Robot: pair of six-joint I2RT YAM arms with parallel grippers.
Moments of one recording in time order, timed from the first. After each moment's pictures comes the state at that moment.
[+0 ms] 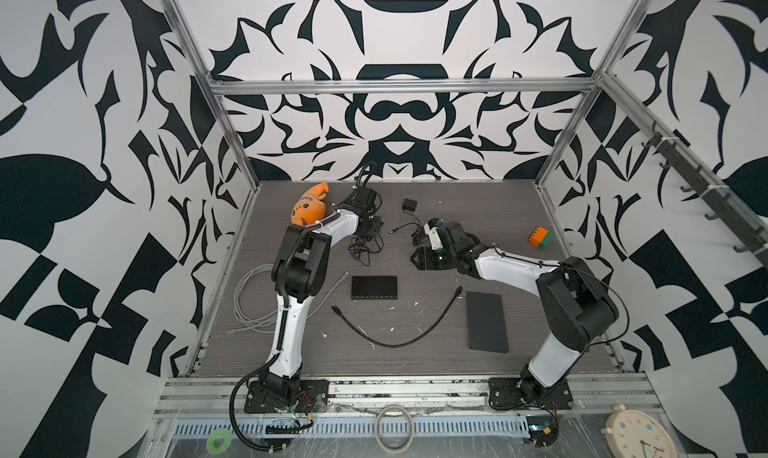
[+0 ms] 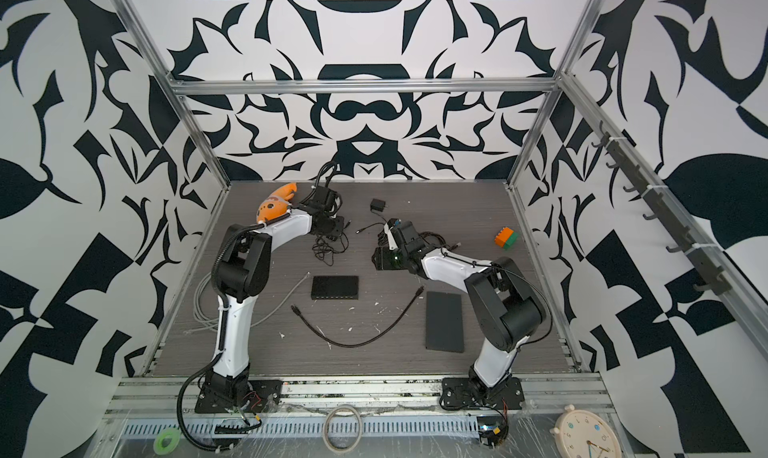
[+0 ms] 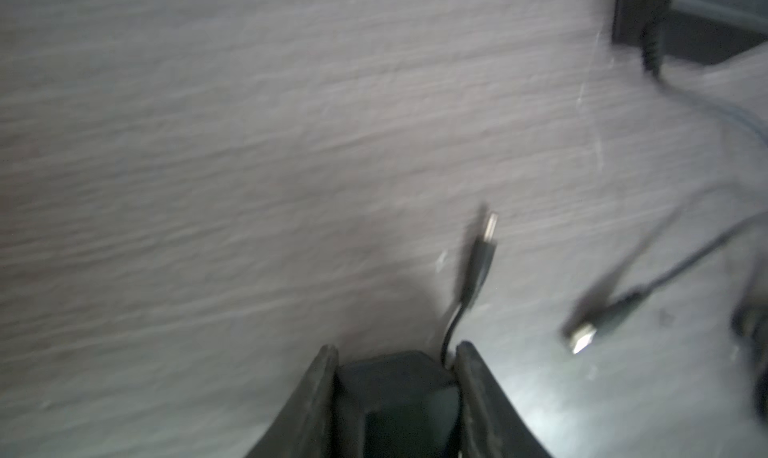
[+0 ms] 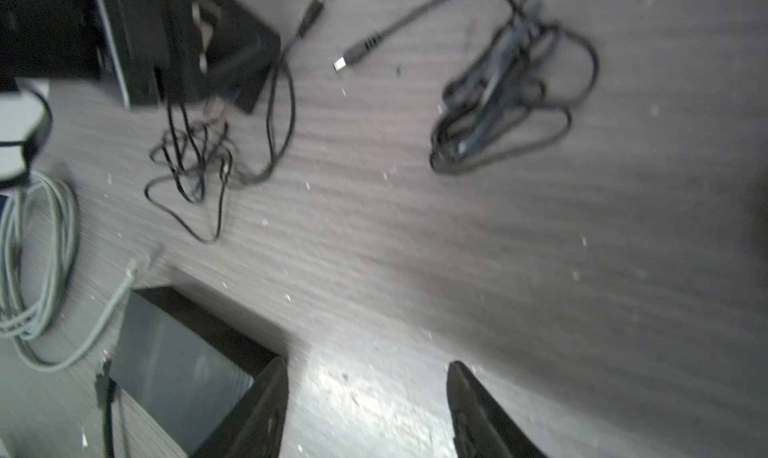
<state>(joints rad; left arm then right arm) -0.39 2.20 1.62 -0.44 0.00 -0.20 0.54 1.73 1.01 -0.11 -0.22 0.46</state>
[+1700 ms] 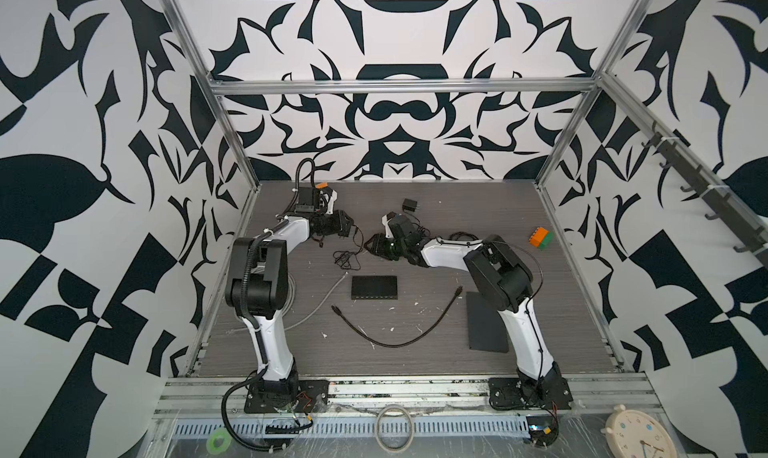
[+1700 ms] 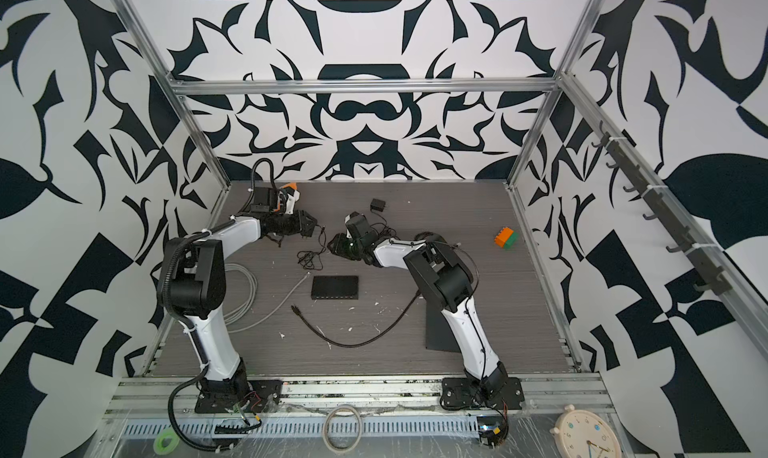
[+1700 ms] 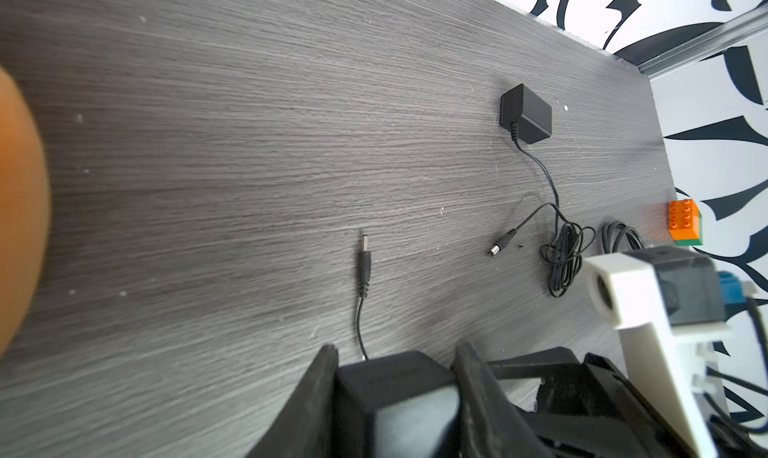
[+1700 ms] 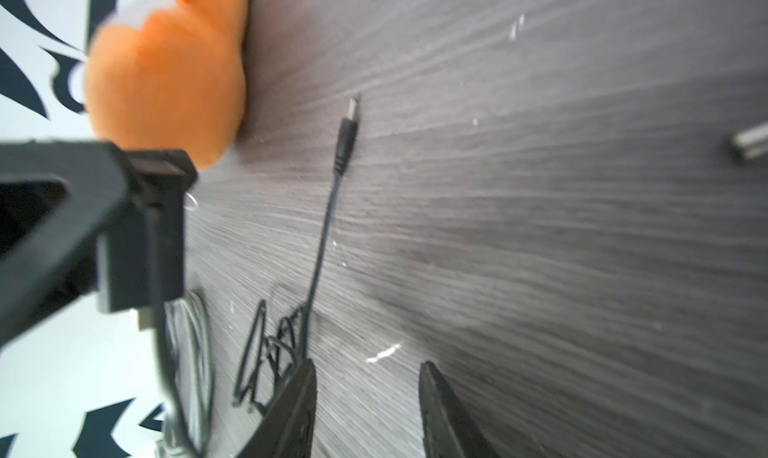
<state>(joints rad) -0.12 1.93 1.31 -0.23 0.50 -0.26 0.69 2.24 1.46 0.16 -0.30 0.90</state>
